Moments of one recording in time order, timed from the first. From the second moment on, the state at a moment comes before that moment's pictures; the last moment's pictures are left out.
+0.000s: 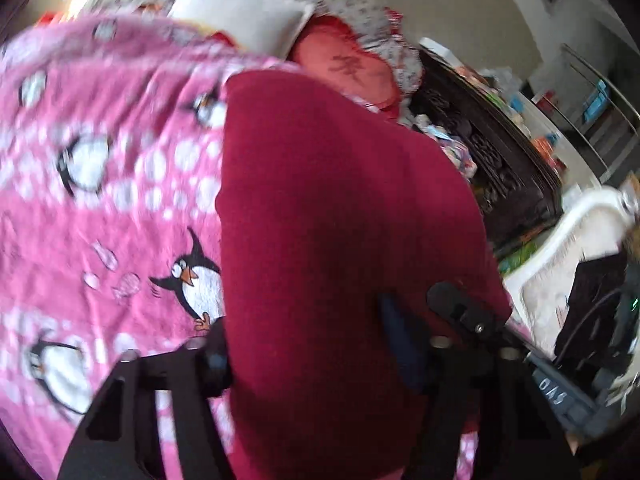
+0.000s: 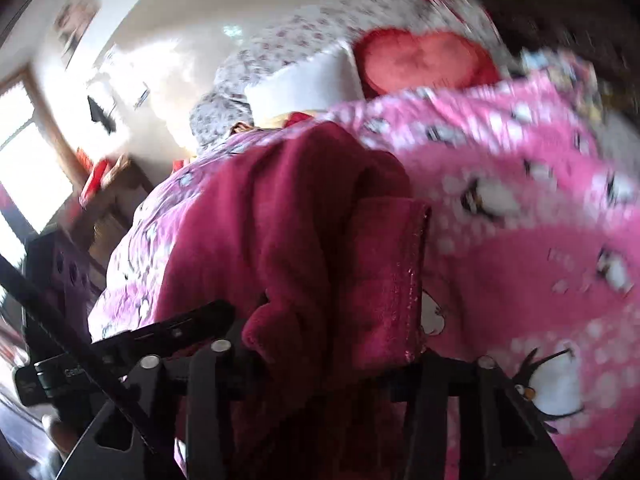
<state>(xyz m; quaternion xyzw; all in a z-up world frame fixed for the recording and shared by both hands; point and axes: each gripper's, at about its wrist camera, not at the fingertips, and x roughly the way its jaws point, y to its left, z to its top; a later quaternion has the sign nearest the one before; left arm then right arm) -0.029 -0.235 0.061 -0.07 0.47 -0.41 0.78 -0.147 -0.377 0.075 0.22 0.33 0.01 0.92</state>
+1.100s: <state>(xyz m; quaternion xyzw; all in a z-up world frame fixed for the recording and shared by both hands) -0.125 -0.071 0.073 0.06 0.42 -0.22 0.88 -0.231 -0.225 0.073 0.08 0.38 0.02 0.92</state>
